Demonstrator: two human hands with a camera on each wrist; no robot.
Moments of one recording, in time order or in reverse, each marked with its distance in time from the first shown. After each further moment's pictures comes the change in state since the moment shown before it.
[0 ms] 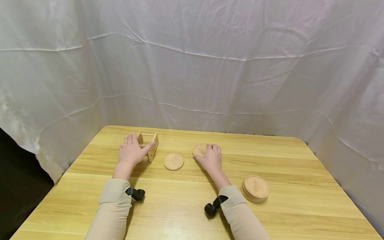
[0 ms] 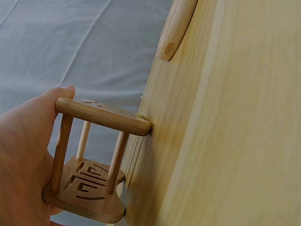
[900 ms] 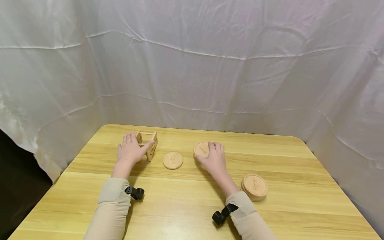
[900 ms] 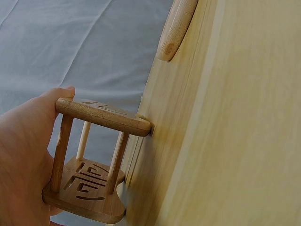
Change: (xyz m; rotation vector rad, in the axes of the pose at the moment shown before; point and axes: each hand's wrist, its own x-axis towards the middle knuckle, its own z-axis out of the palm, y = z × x) left_hand -0.002 0.002 -0.002 0.002 0.008 0.003; right_hand -0.022 -0.003 -0.034 0.081 0.056 -0.111
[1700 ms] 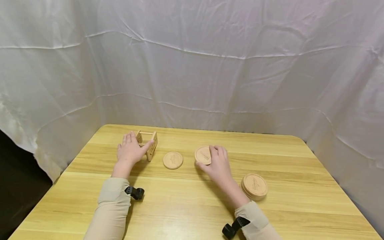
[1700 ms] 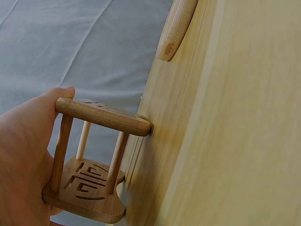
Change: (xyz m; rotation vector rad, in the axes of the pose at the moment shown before) left_hand -0.001 0.000 0.000 0.011 -0.002 0.001; right_hand -0.030 0.000 -0.022 -0.032 0.035 -0.187
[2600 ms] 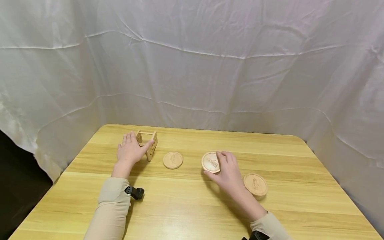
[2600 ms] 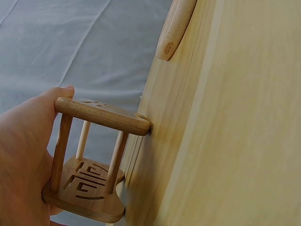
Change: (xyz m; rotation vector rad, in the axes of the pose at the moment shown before) left_hand 0.000 -0.002 -0.002 -0.002 0.003 -0.005; right_hand -0.029 0.007 -0.029 -0.019 0.015 -0.079
